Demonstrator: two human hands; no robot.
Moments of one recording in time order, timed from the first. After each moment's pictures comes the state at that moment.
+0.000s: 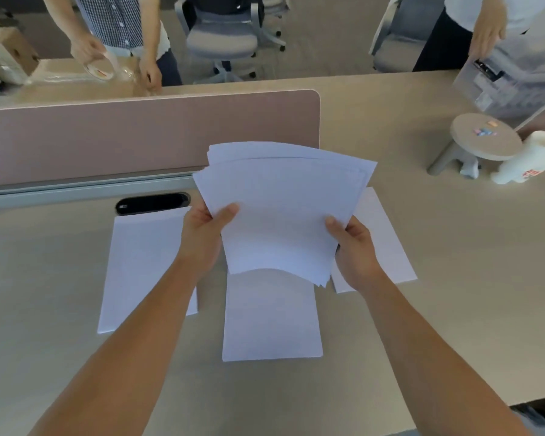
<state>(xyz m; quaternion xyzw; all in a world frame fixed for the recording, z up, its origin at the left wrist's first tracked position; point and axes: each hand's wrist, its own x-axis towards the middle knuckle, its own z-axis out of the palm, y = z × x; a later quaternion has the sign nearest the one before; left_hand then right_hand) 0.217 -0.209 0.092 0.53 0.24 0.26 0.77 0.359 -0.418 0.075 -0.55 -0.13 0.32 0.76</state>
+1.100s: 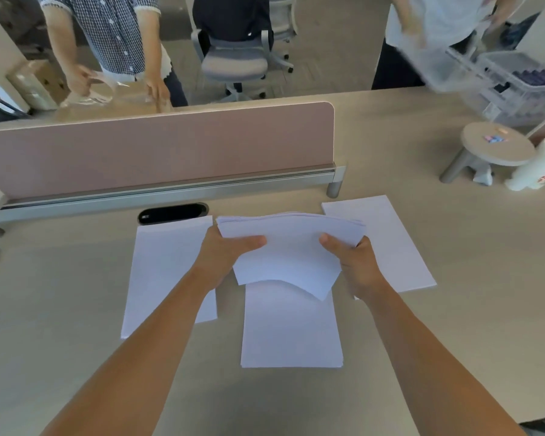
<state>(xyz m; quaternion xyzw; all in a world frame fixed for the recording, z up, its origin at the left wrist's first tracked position) 0.185 -0.202 0.089 0.61 0.27 0.15 0.73 0.326 -0.404 0.075 -0.58 -0.15 0.31 0.74</state>
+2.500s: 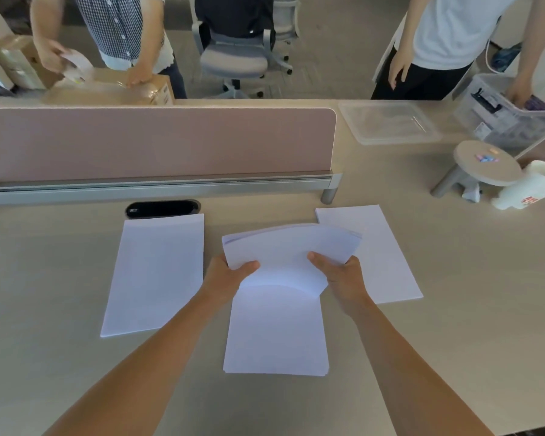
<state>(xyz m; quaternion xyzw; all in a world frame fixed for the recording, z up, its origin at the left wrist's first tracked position) 0.182 -0.224 0.037 0.64 0.38 0.13 0.66 0.326 -0.402 0.048 -0.66 -0.08 0.29 0.69</state>
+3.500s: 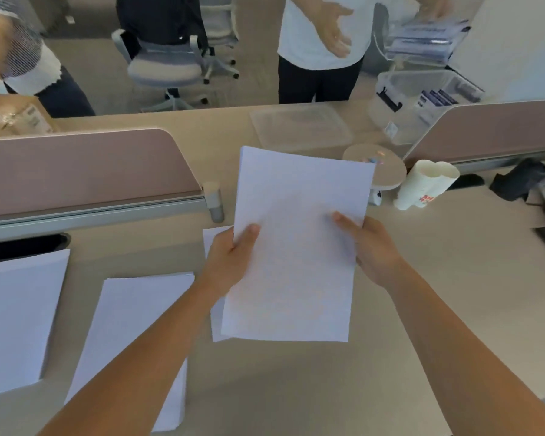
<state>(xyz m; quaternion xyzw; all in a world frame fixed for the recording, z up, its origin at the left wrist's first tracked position) 0.448 -0.426 0.100 0.72 0.29 0.16 0.61 0.594 -0.617 0.128 -0.68 -0.07 0.29 0.67</state>
